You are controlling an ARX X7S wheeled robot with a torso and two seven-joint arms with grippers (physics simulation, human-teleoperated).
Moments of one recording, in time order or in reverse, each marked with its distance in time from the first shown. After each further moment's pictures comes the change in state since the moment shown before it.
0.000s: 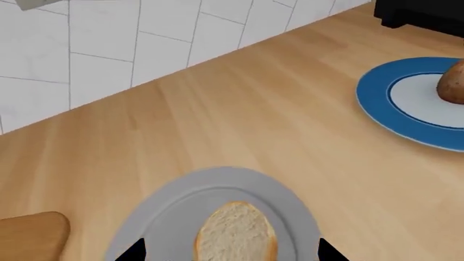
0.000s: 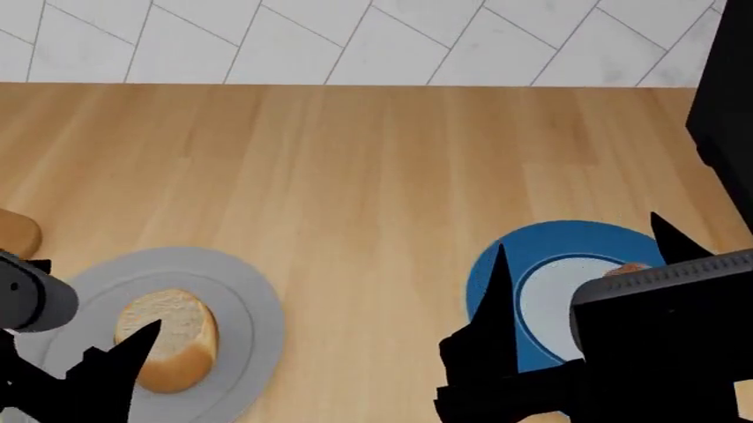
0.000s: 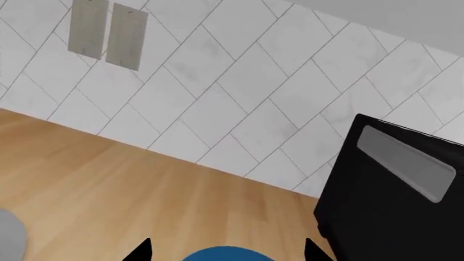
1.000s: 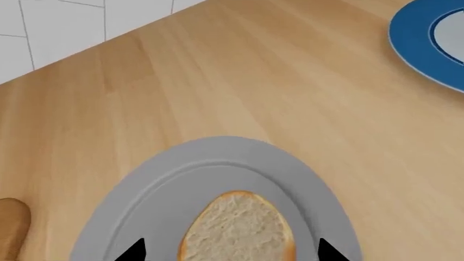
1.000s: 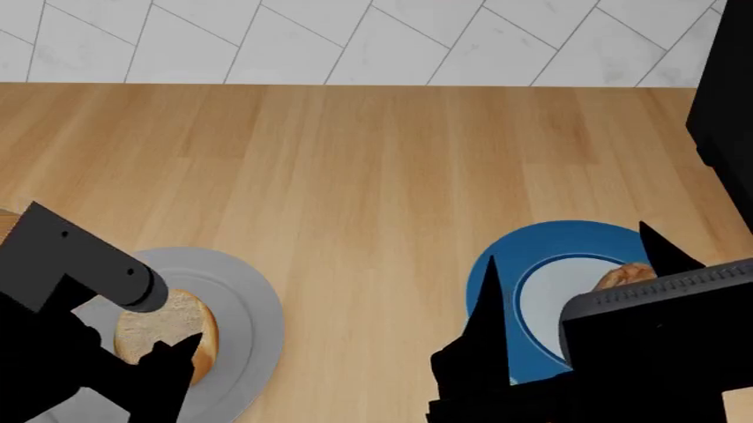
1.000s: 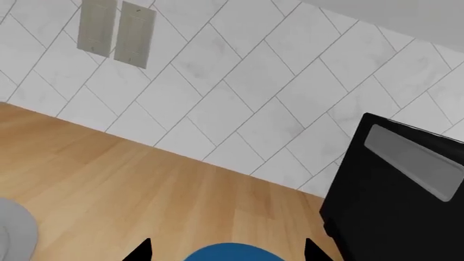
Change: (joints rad) left arm -0.048 0.044 0.282 -0.180 0.439 0.080 0.326; right arm -0.030 0.055 -0.065 -0.006 -0.002 -0.091 0.014
